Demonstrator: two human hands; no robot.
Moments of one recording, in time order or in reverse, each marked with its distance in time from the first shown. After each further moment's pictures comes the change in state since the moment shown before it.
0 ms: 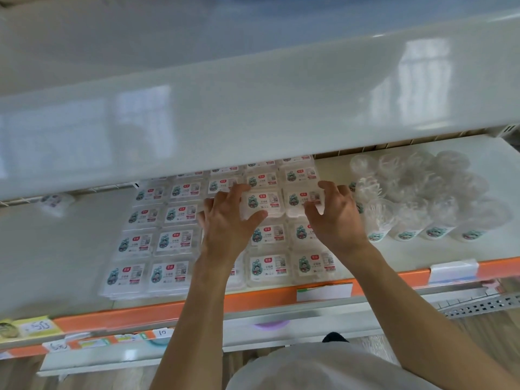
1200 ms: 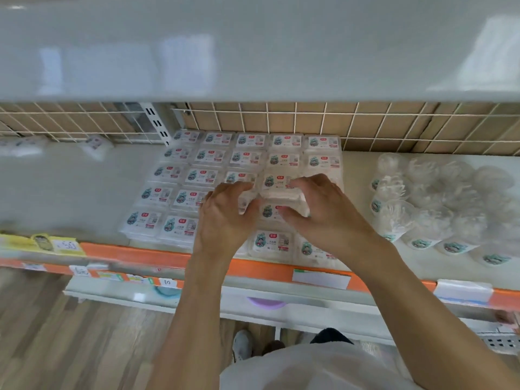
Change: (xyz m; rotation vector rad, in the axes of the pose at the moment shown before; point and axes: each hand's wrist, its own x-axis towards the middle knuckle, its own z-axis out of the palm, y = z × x) left_hand -0.057 0.010 -0.018 -0.061 0.159 -0.086; right_hand -0.023 -0.044 -0.034 -0.202 -0.482 -0.339
